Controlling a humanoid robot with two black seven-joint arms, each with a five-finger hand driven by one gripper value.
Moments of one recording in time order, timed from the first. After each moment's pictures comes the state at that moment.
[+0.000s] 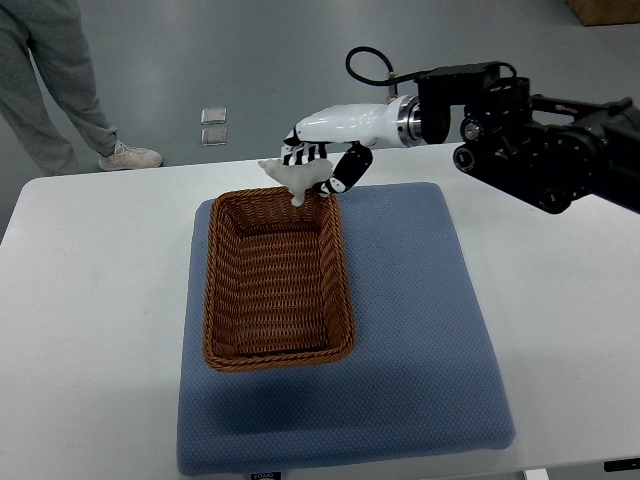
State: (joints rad) left arm 0.00 0.00 -0.02 -0.14 0.01 -0.07 0.13; right arm 1.29 -0.19 0.21 0.90 -1.49 0.30 0.29
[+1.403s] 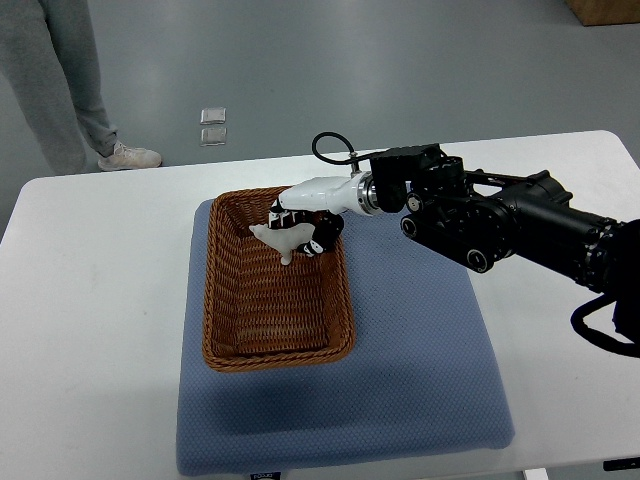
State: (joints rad) left arm 0.00 0.00 -0.02 -0.14 0.01 -0.07 0.13; right arm 1.15 0.00 0.17 0.65 -1.54 0.26 0.29
